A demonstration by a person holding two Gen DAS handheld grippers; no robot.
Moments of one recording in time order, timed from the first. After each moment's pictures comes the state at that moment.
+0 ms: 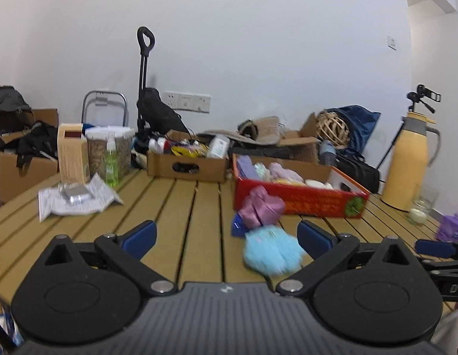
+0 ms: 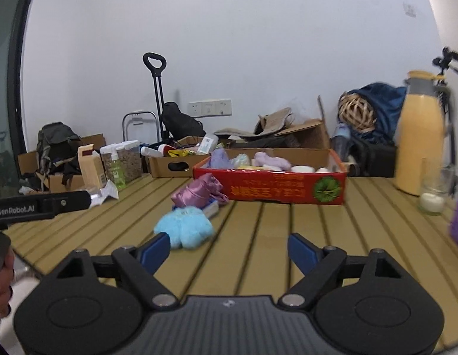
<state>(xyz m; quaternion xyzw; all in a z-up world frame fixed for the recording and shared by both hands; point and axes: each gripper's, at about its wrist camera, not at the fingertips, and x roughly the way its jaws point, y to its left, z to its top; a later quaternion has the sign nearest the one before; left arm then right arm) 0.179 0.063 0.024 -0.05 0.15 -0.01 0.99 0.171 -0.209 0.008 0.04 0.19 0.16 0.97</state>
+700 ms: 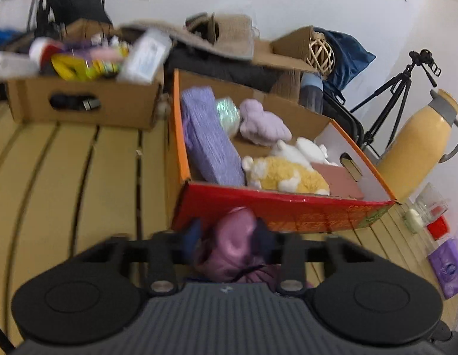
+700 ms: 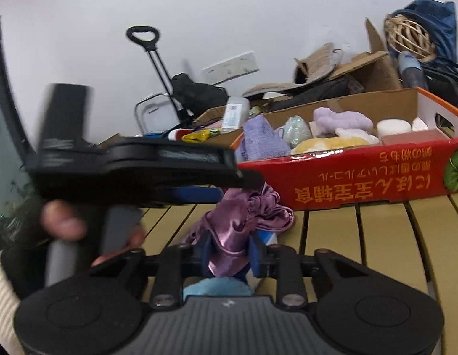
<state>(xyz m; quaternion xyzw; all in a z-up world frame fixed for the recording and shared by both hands) 0.490 0.059 -0.026 -0.13 0.37 -0.18 0.90 0.387 -0.134 -0.033 0.14 0.27 0.24 0.92</state>
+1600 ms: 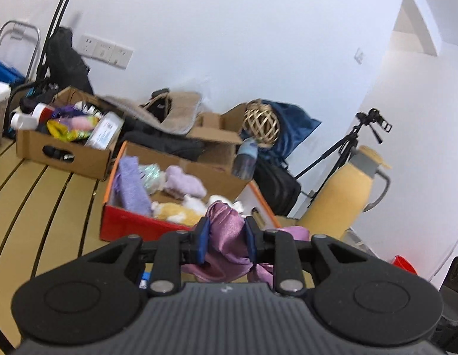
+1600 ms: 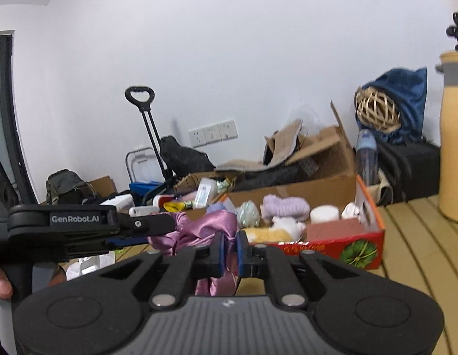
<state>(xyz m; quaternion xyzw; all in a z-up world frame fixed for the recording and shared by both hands) 0.351 0.007 0.076 -0.18 0.23 -0.19 0.94 0.320 -0.236 0.055 0.12 0.17 0.19 0.96</state>
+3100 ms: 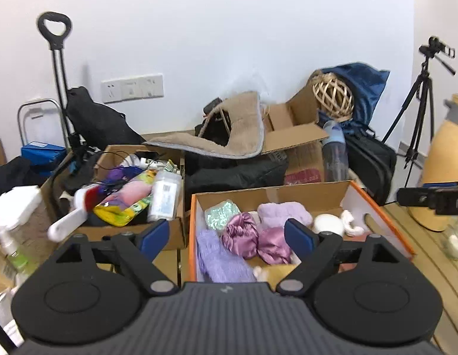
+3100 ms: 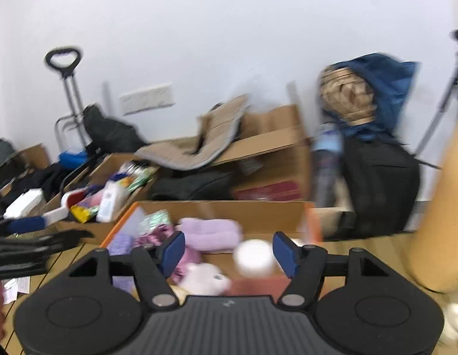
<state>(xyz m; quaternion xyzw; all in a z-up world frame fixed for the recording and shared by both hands) 0.467 -0.007 0.108 0.03 0.25 -0.06 0.97 0.499 -0.275 0.101 0.06 0.28 0.09 0.95</state>
